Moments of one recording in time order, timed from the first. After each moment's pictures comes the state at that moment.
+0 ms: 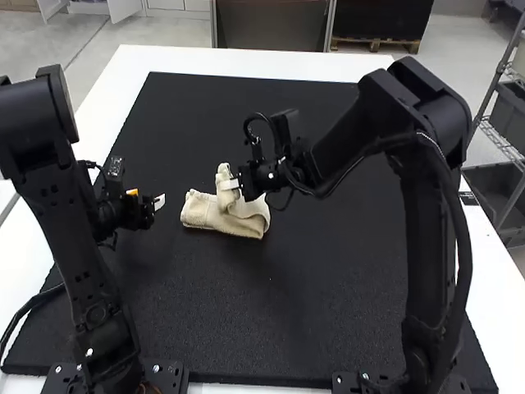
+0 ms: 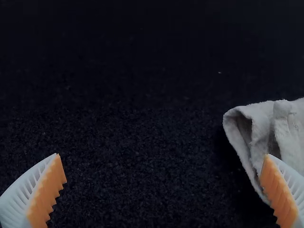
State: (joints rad) left arm 0.60 1.77 0.39 0.73 0.86 0.32; right arm 0.68 2.01 1.04 0.45 -0.68 0.14
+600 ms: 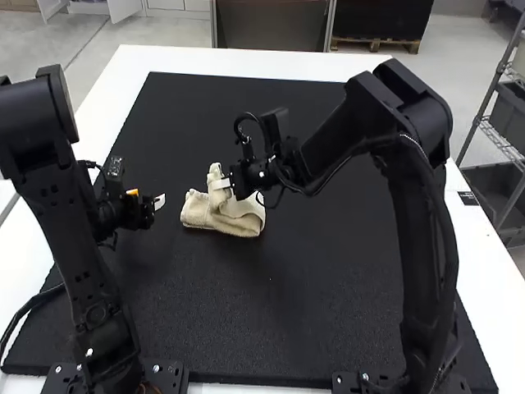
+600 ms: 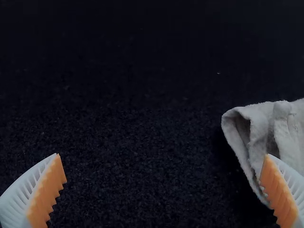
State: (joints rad) left arm 0.60 1.77 0.39 0.73 0.86 0.31; right arm 0.71 2.09 1.14 0.43 -0.69 0.14
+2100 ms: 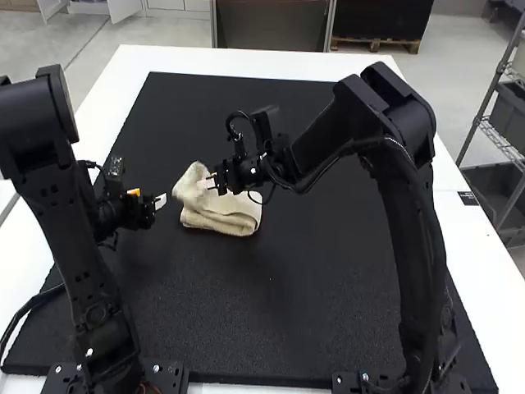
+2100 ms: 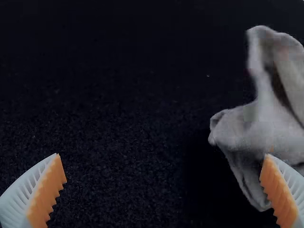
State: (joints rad) left arm 0.60 1.77 0.39 0.73 0.89 0.30; right arm 0.73 2.16 1.23 0.43 -0.69 0.15
